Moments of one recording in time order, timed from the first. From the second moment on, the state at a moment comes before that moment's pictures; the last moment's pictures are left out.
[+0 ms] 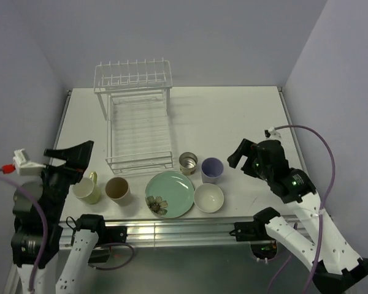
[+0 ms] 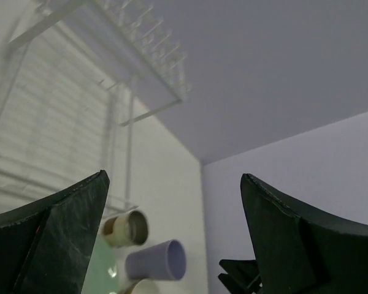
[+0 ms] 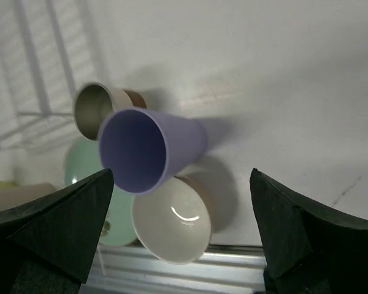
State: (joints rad) left arm -0.09 0.24 0.96 -0.66 -0.04 -1.06; right arm 0.43 0.66 0.86 -0.85 0.18 0.75
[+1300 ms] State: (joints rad) left arm -0.09 0.84 1.36 -1.31 0.13 -0.80; right arm 0.60 1.10 0.64 -0.76 -0.10 0.78
